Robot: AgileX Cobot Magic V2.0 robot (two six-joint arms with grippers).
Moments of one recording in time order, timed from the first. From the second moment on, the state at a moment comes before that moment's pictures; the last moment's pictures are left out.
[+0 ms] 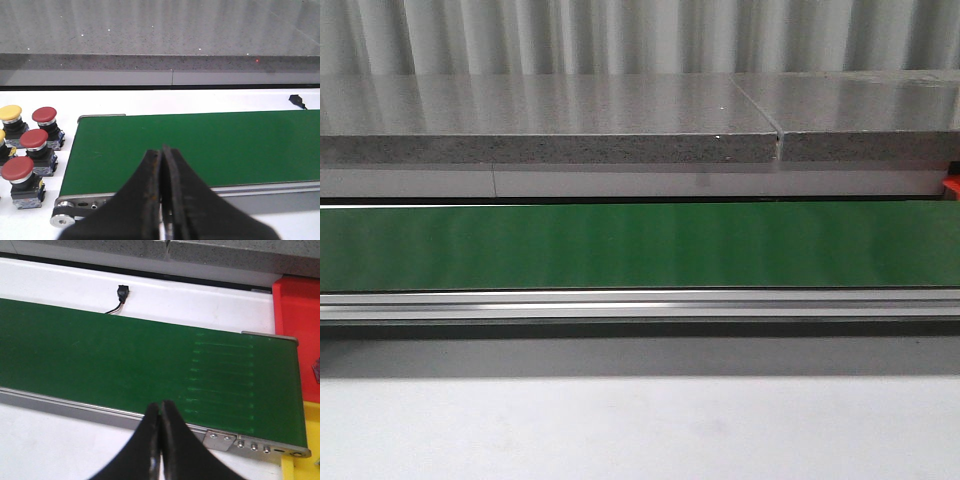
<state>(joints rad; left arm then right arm) -0.15 0.24 -0.41 0.07 0.51 -0.09 -0.07 0.65 -0.66 0.32 0.65 -0.35</state>
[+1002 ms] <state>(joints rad) -0.15 0.24 -0.41 0.07 0.50 -0.09 -0.07 0.65 -0.66 0.32 0.65 -0.35</state>
